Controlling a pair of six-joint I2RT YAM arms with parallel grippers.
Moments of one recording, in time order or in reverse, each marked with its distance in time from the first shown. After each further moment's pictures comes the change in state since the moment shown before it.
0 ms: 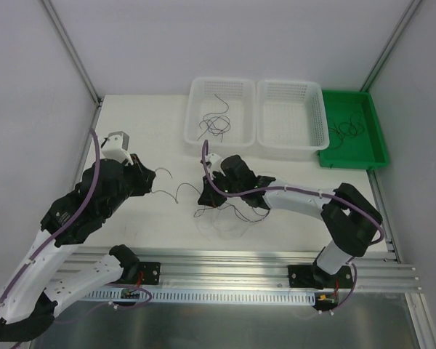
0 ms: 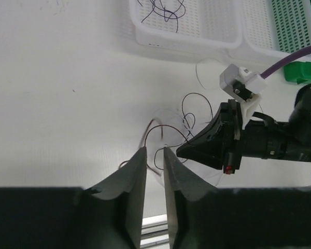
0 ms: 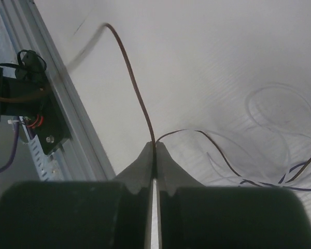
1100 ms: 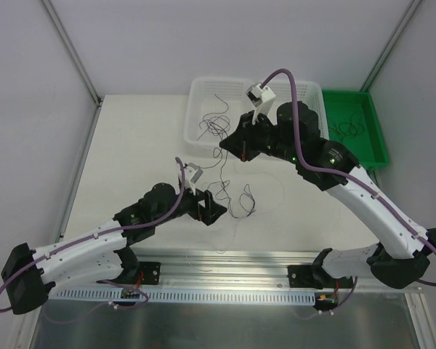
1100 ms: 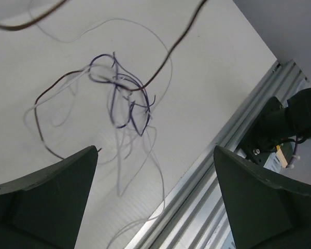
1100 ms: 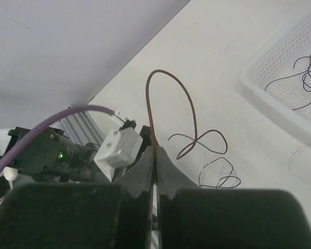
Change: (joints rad) left arm -0.196 0.112 -0.633 0.887 0.409 0.077; right arm -0.066 -0.353 0.665 -0.695 0.219 -0.004
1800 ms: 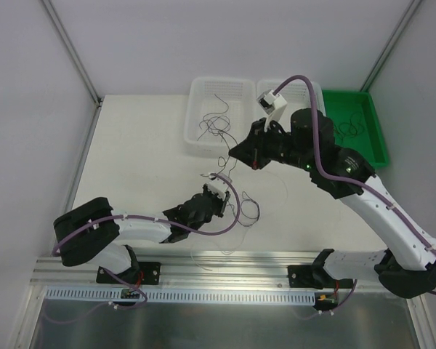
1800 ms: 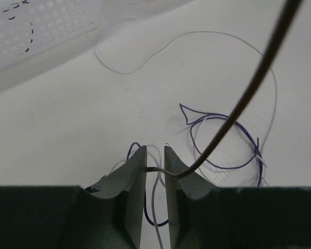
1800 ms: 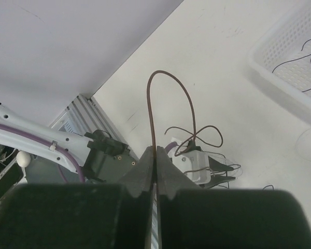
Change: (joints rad) left arm -0.199 0.610 -0.024 0.659 -0.446 0.334; right arm -0.006 -0.088 -0.068 -0.044 -0.040 0.031
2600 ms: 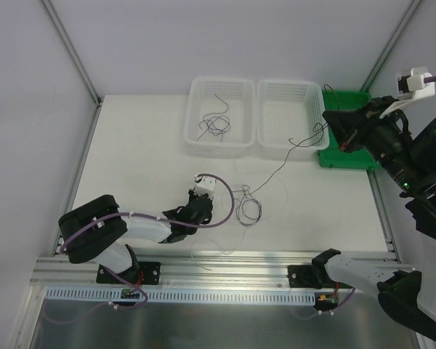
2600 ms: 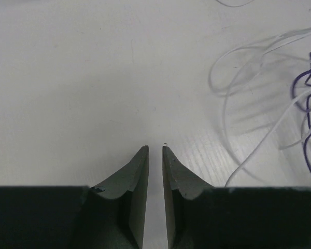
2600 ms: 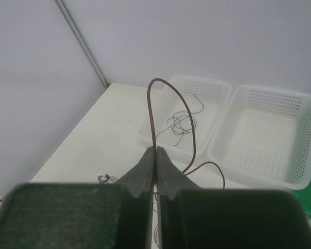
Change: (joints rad) left arm 0.035 0.056 -0.055 -0.152 -0.255 -0.177; right arm -0.322 -0.153 0.430 -0.314 0.230 -0.152
